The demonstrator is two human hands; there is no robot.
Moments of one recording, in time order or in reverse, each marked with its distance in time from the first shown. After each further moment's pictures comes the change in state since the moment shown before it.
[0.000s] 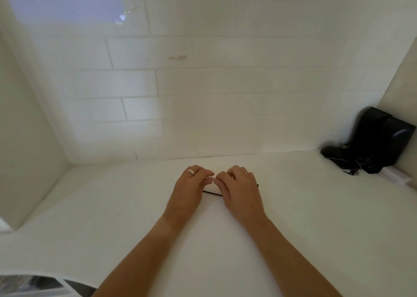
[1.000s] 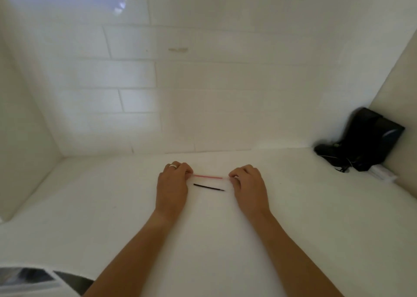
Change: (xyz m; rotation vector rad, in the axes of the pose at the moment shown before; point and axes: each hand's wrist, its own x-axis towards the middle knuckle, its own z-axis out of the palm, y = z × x) left_hand -0.005 -0.022 -0.003 0.216 0.057 -0.287; right_hand -0.008 0.021 -0.004 0.128 -0.139 0.308
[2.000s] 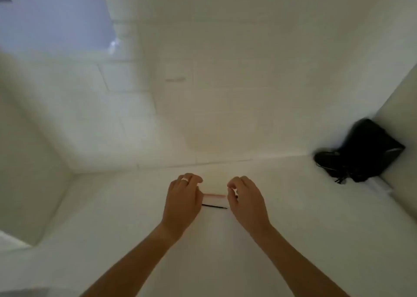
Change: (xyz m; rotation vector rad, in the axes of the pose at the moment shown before) left_hand 0.020 0.037 -0.032 0.082 -0.144 0.158; right_hand 0.024 -0.038 -0.050 0.036 -0.147 -0.020
